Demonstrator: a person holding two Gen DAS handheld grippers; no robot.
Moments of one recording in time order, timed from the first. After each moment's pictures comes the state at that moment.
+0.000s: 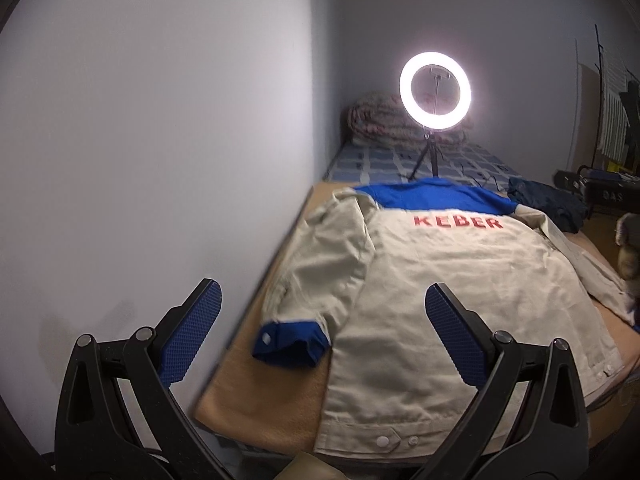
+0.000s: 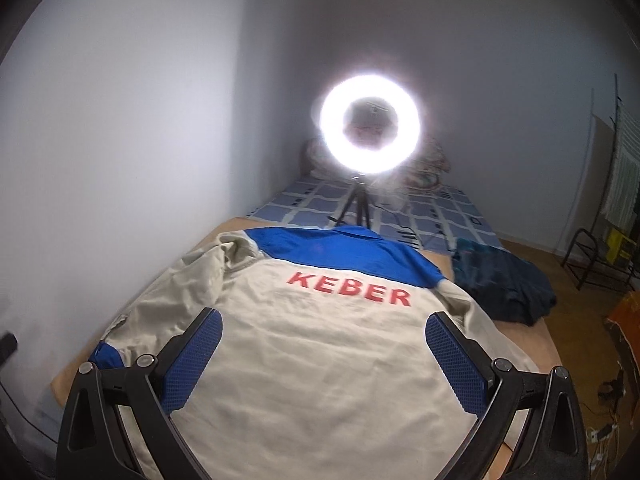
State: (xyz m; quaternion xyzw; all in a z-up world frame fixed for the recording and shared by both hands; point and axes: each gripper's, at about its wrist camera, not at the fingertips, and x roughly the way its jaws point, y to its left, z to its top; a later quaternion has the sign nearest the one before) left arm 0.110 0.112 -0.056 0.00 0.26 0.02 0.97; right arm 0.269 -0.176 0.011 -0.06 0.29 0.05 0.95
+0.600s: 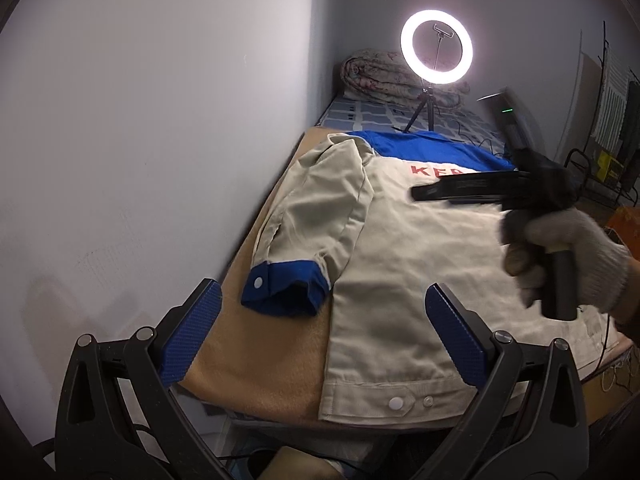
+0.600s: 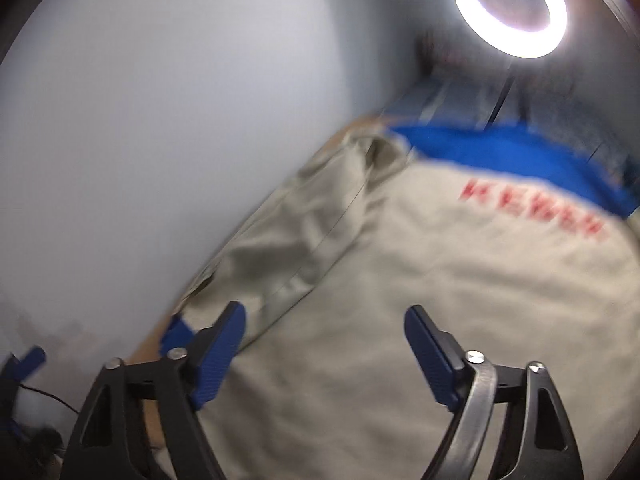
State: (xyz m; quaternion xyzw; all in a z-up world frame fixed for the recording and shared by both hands) left arm 0.113 0.133 -0.106 -0.02 0.33 0.00 0.94; right arm 0.377 -0.057 -0.139 0.06 0.48 0.26 0.83
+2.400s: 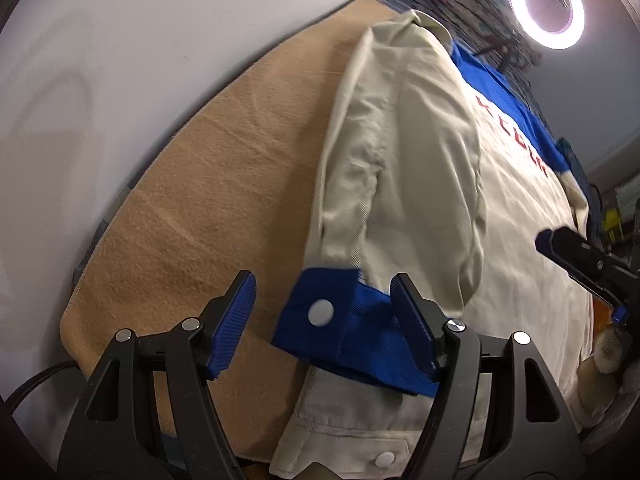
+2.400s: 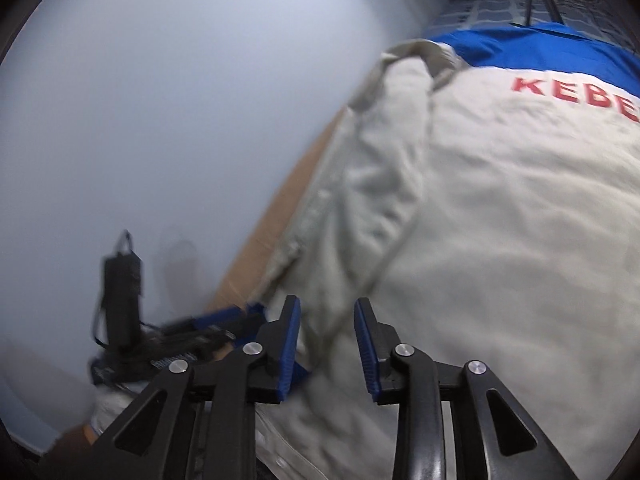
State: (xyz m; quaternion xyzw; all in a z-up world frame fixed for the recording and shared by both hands) left arm 0.233 0.162 -0.225 -0.21 0.53 0.02 0.82; right arm 0.285 -0.088 -0.153 0.16 0.51 0.37 0.76
